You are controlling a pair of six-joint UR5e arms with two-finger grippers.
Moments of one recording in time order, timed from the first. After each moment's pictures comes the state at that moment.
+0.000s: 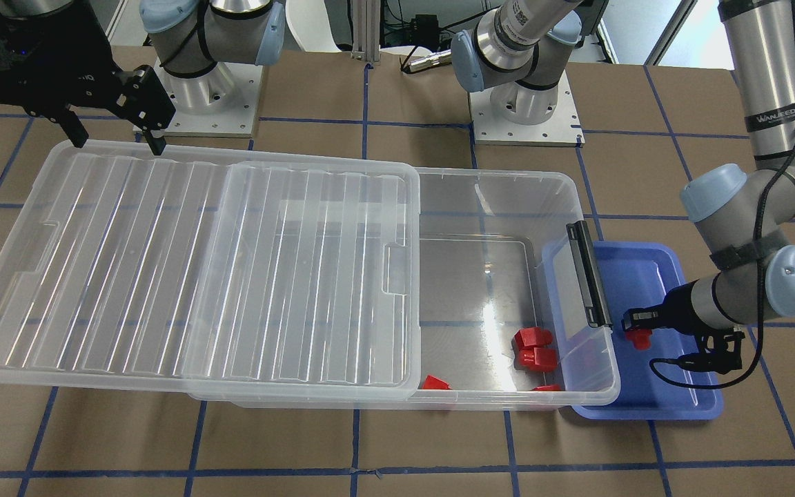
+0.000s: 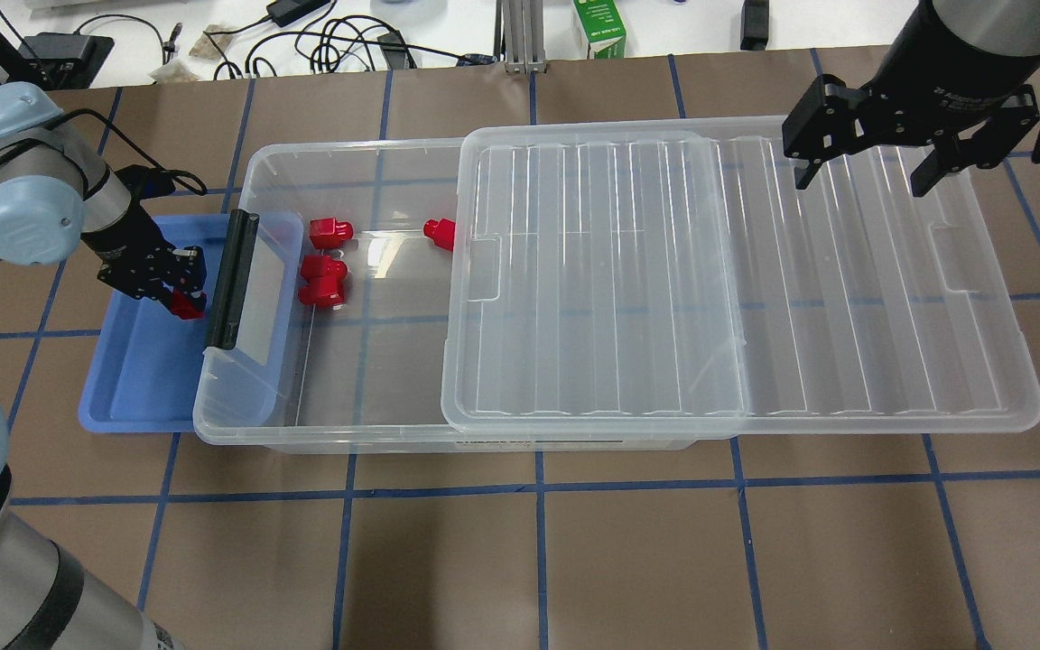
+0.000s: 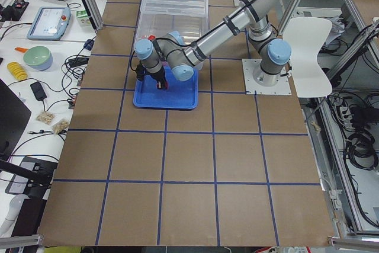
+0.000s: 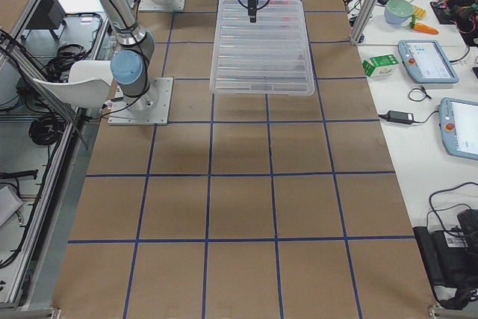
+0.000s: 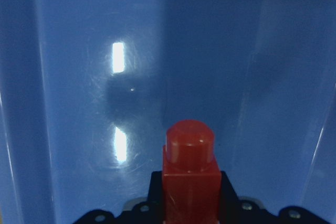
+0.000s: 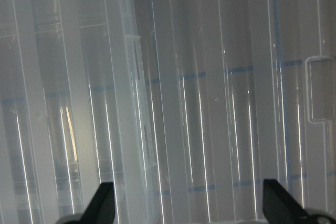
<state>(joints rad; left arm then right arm) -1.16 -2.07 -1.67 -1.19 1.57 0.34 1.50 -1.66 1.57 -1.56 -1.55 0.05</state>
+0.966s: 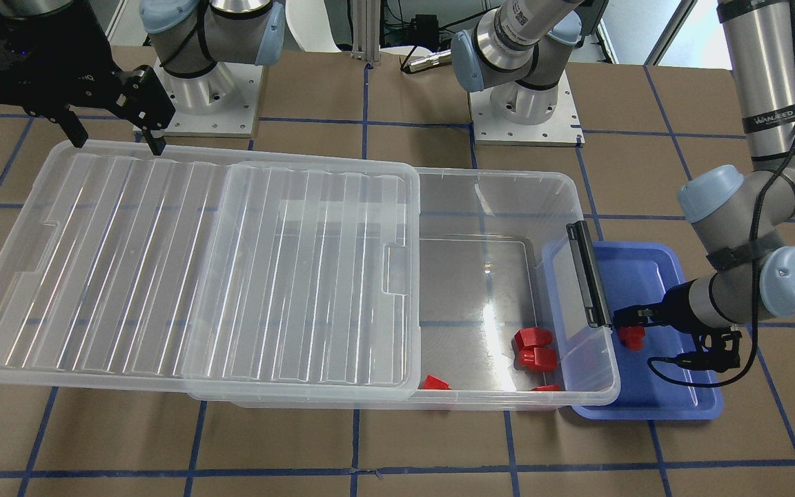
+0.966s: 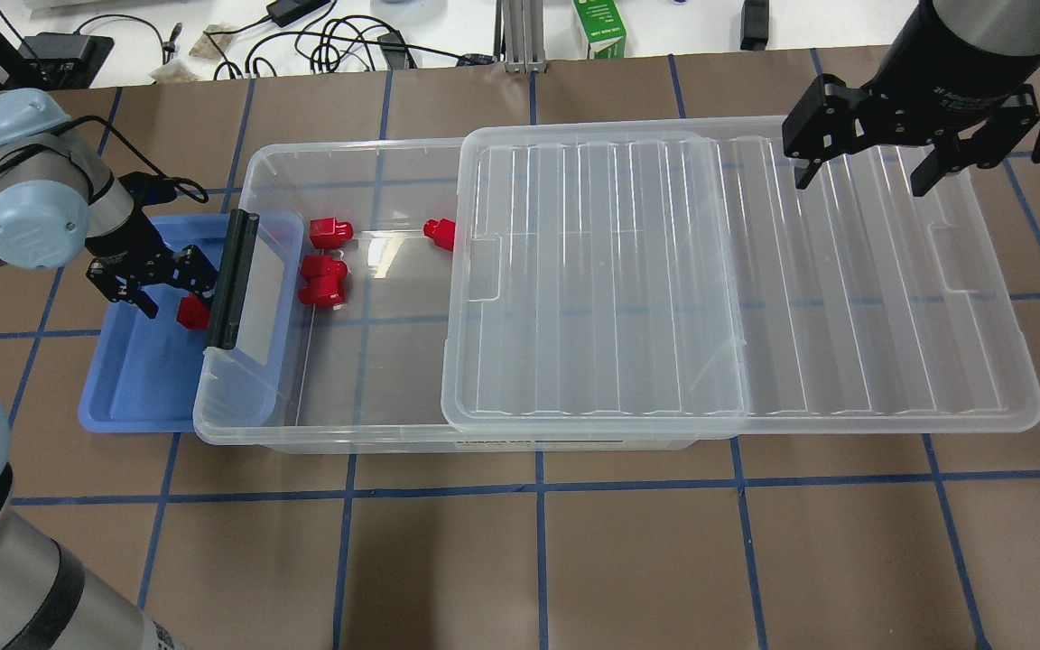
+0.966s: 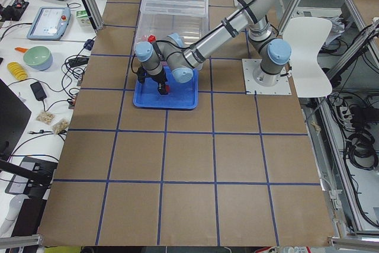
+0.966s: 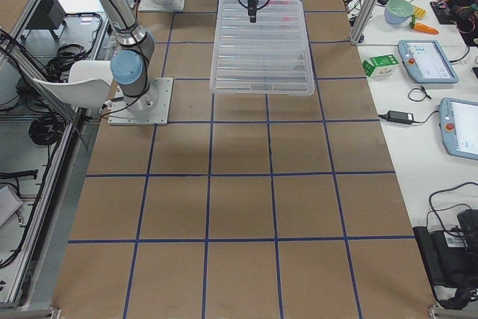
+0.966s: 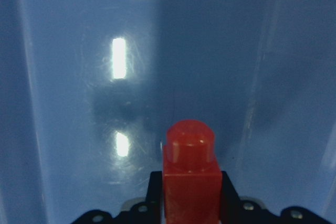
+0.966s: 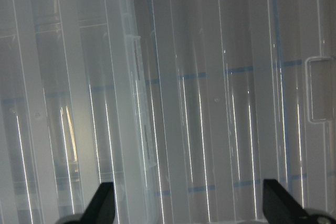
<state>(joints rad) -1.17 -2.06 -1.68 -1.19 1.60 0.34 1.50 -1.66 1.57 -1.56 -1.55 0.05</state>
